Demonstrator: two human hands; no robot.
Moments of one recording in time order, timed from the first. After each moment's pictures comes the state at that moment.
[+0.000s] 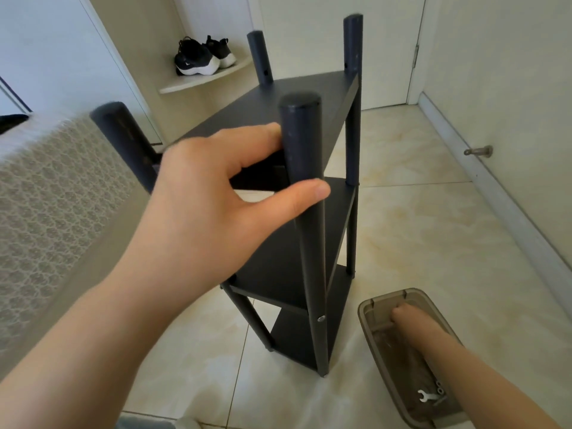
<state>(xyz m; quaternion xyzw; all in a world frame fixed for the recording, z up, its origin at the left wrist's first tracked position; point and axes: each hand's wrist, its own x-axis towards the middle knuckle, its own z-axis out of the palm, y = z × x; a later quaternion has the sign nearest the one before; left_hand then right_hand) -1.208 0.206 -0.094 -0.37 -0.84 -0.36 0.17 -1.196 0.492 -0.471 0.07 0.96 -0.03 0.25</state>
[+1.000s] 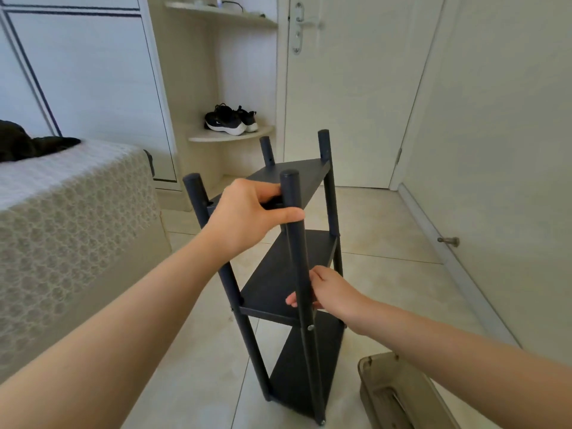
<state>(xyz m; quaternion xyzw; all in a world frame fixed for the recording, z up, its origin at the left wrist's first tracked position) -1.289 0.121 -0.070 -0.28 -0.83 -0.48 0.07 -1.240 0.290 -0.185 0.10 0.82 -0.56 0.09</state>
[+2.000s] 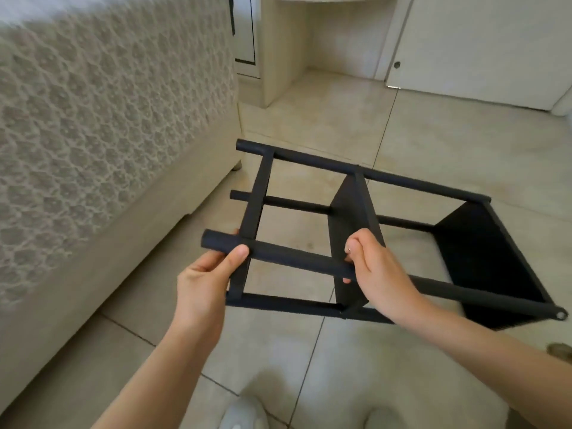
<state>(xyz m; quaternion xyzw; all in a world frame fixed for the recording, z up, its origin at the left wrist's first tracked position) -1.322 -0.054 -0.371 0.17 -0.63 -0.76 0.02 -1.349 0.194 -0.365 -0.05 0.94 -0.34 0.02</state>
